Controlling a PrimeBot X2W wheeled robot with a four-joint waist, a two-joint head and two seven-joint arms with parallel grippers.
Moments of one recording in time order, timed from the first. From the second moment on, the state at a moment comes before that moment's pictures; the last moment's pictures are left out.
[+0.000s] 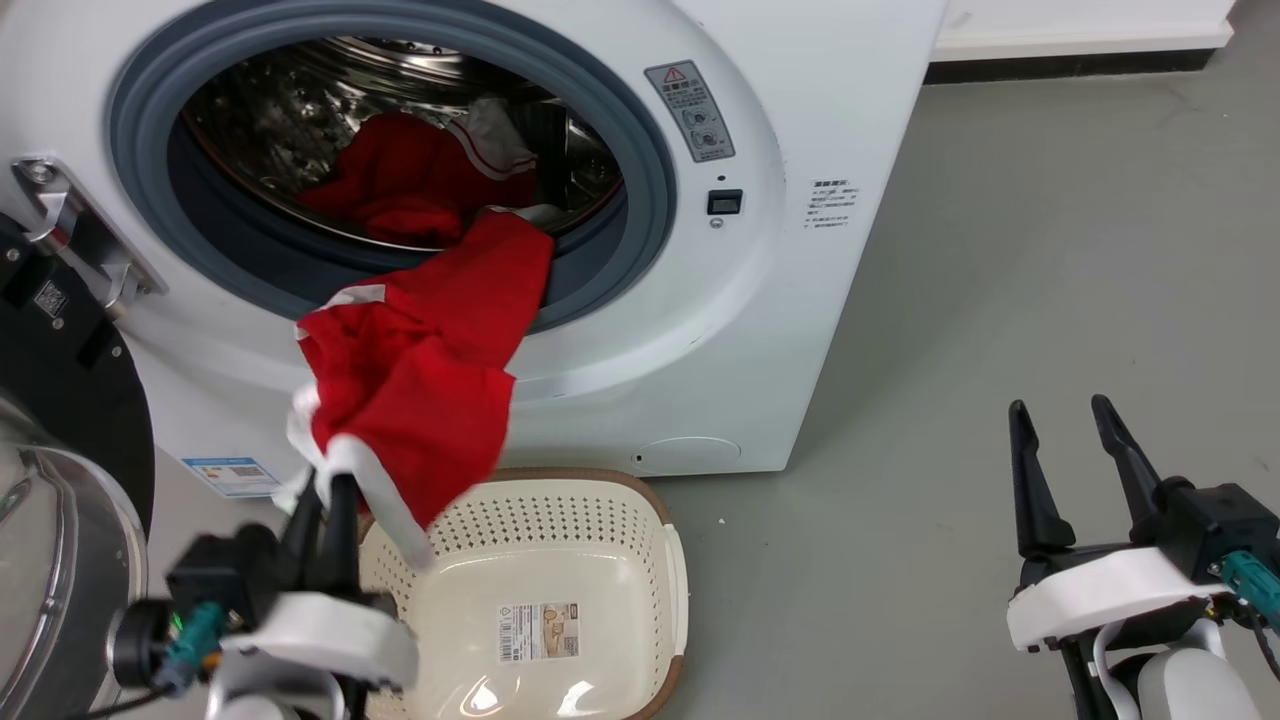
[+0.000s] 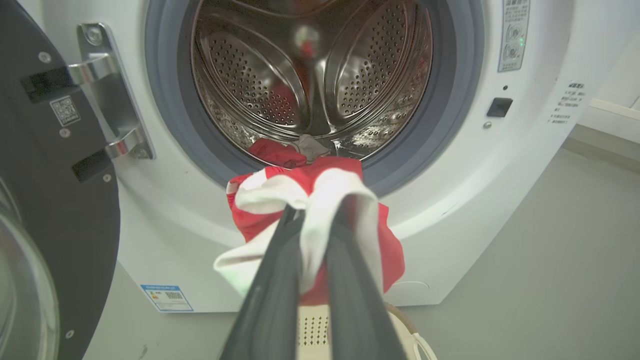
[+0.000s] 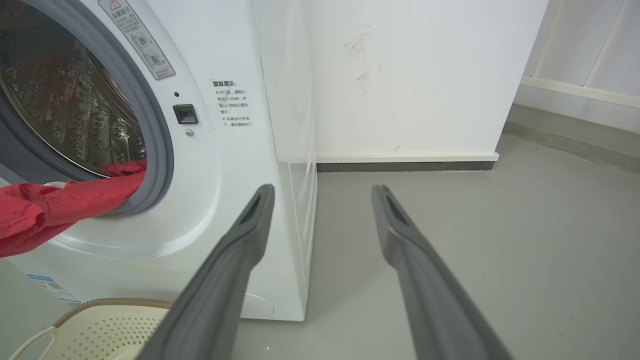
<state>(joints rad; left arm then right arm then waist) -0.11 0.46 -0.36 -0.02 -0.54 0.29 -0.23 -0.11 -0.05 -0.06 0.13 0.08 0.13 -0.18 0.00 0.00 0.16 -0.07</state>
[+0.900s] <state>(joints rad) -0.33 0.24 -0.31 0.57 -0.50 0.09 -0.26 -0.23 -0.05 -0.03 0.07 0.09 0.13 -0.18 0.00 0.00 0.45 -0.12</state>
